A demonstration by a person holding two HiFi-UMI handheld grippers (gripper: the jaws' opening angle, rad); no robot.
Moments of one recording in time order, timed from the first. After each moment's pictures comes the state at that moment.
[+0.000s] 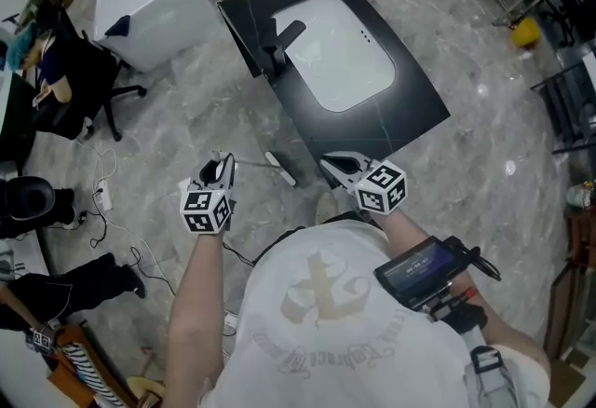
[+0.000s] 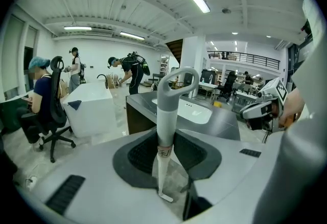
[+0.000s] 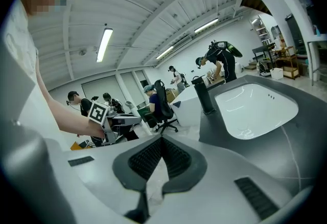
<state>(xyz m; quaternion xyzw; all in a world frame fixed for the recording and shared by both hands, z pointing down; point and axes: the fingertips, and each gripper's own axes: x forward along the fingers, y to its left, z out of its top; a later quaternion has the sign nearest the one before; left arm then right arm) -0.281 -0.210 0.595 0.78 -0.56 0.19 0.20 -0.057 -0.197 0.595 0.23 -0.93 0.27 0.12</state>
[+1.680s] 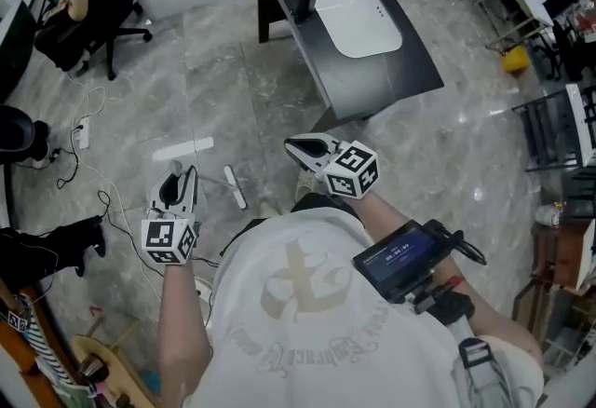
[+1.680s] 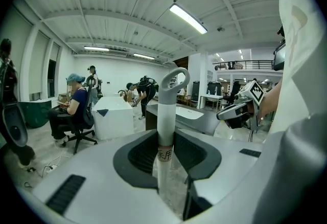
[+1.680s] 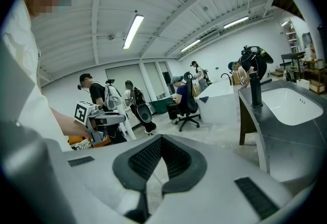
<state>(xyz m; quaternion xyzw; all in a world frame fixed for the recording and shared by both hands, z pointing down) -0.365 0.085 0.529 0.75 -0.63 0.13 0.14 -0.170 -0.003 0.557 0.12 -0.96 0.21 0.16</state>
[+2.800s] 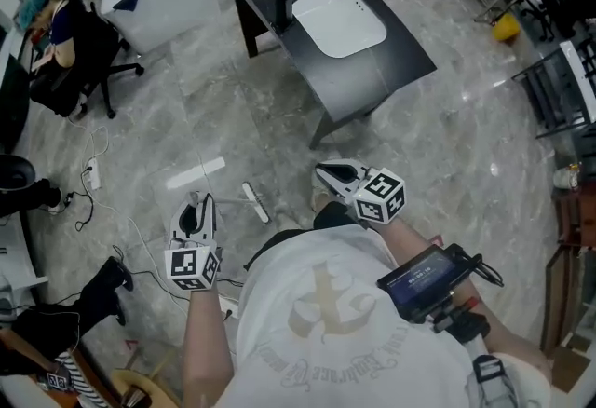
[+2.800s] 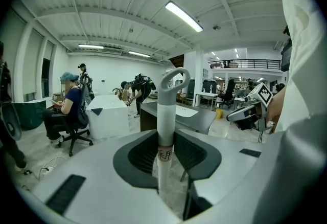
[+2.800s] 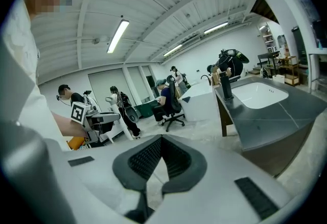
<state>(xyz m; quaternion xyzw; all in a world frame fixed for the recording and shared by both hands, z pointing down) -0.340 0.082 0.537 0.77 -0.61 0.14 0.15 -0.096 0.016 0.573 0.22 -0.93 0.24 0.15</state>
